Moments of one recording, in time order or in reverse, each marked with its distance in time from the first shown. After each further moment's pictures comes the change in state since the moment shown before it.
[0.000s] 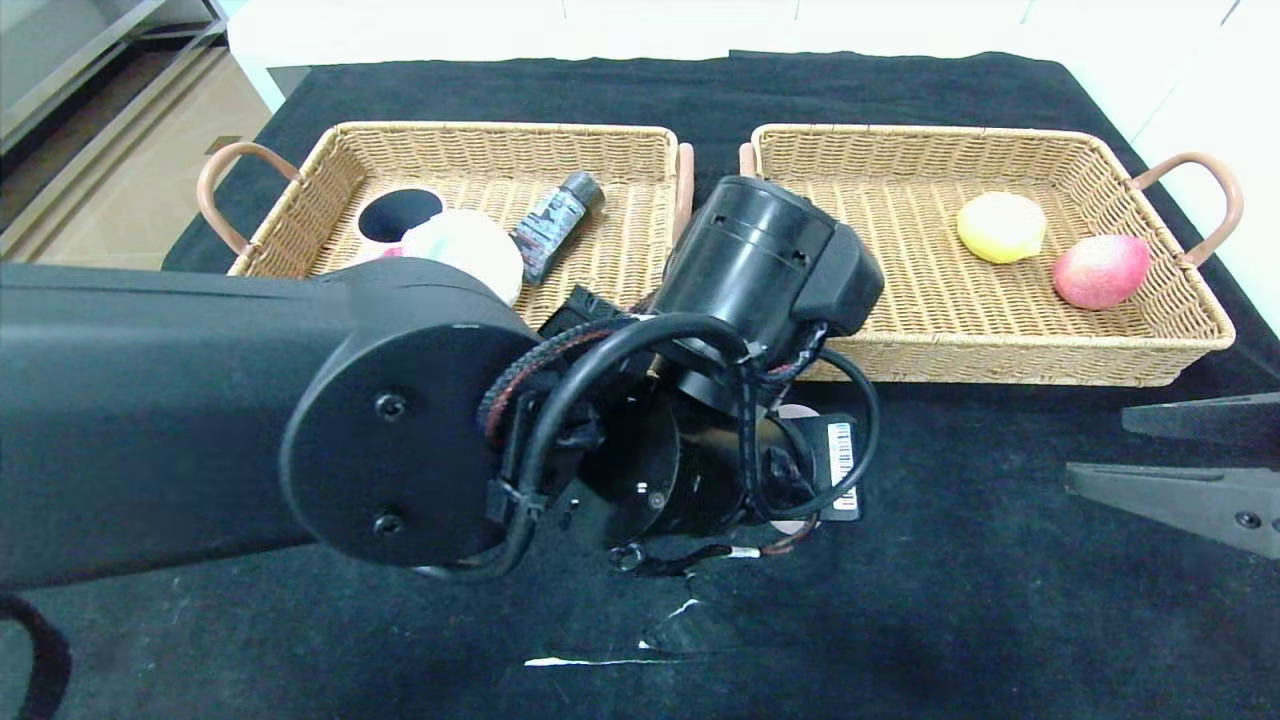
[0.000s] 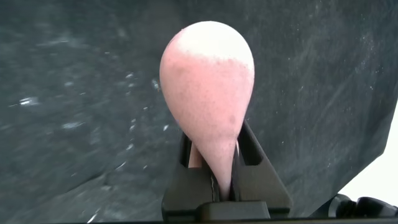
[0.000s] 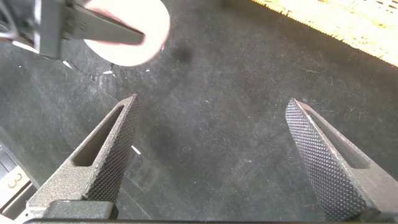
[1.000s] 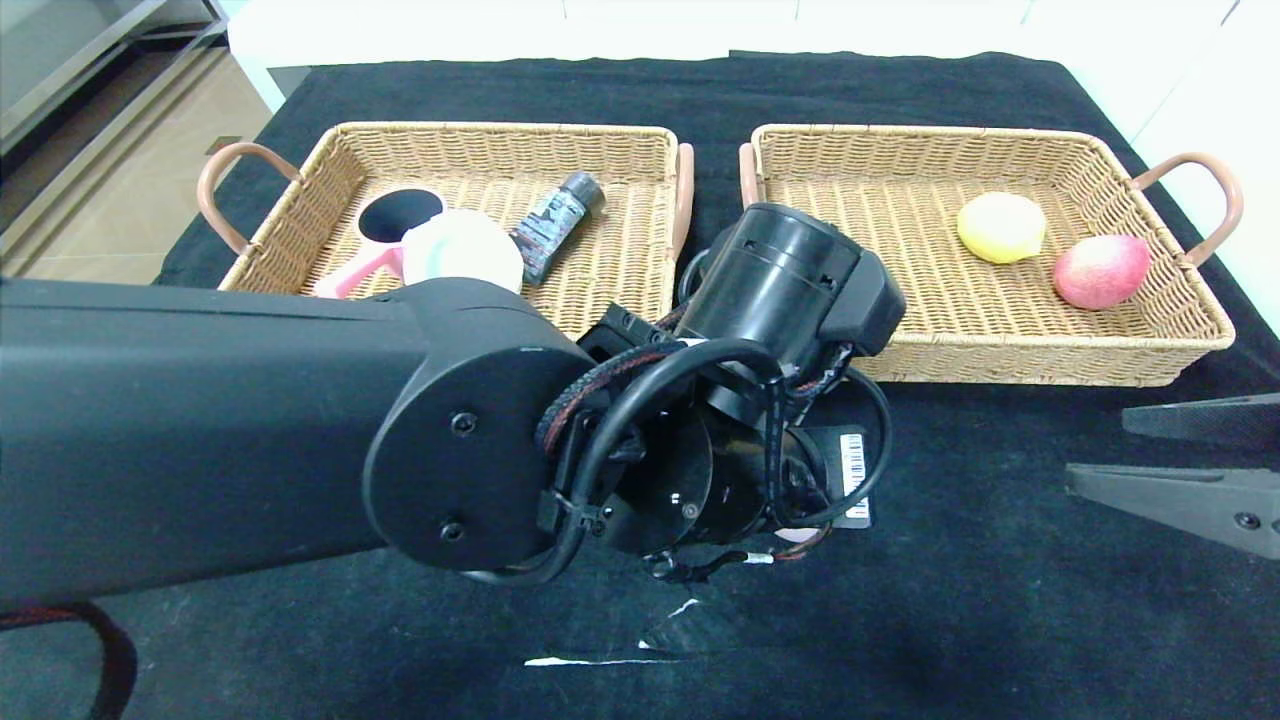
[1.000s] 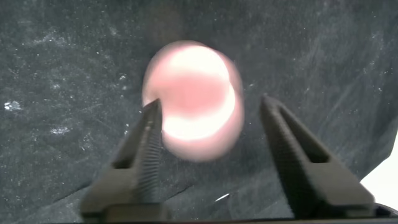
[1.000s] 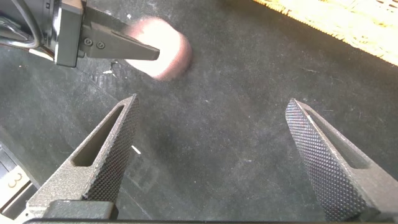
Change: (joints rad) left arm -0.004 0.029 -0.015 -0.001 0.011 -0.006; right arm 0.000 0.000 0.001 0.000 0.000 0.000
